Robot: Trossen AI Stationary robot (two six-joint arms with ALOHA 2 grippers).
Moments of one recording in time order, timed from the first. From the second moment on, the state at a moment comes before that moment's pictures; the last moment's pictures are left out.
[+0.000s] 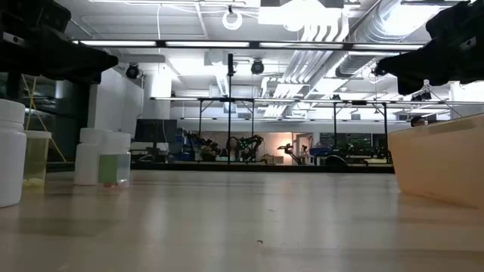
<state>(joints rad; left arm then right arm) -0.07 0.01 0.03 -0.04 -0.02 0.15 -0.02 0.01 0.01 0.03 0.05 -0.01</state>
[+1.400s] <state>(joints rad) -0.07 0.01 0.03 -0.04 -0.02 0.15 -0.02 0.01 0.01 0.04 0.08 -0.07</state>
